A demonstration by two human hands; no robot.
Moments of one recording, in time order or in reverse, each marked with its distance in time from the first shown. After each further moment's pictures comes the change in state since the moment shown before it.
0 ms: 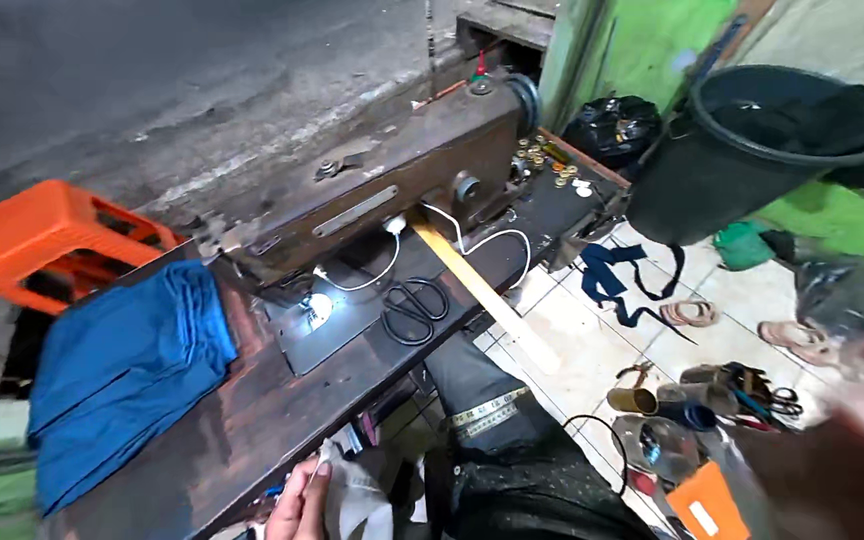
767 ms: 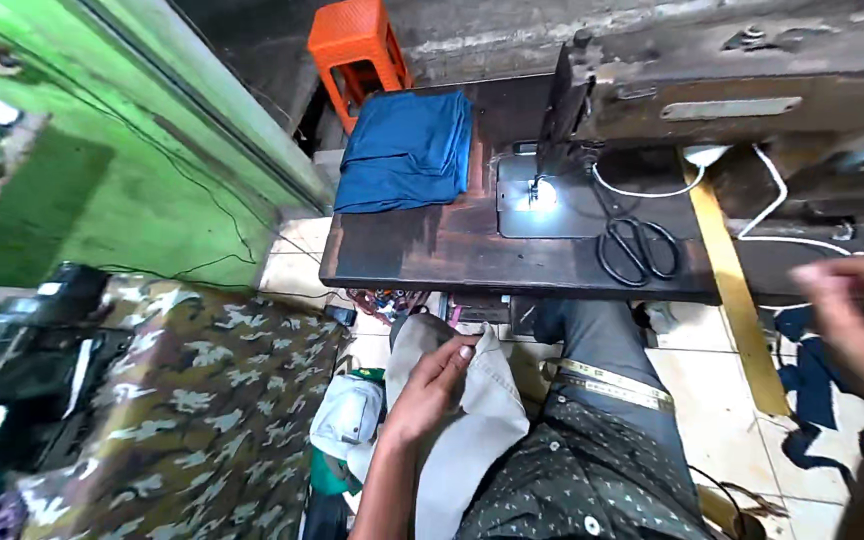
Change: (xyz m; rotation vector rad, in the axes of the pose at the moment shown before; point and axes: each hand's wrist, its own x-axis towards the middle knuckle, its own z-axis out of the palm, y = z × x) left_hand -0.071 -0.007 -0.045 -0.109 -0.135 0.051; right_hand 0.056 0.204 0.058 -0.420 -0.384 -0.219
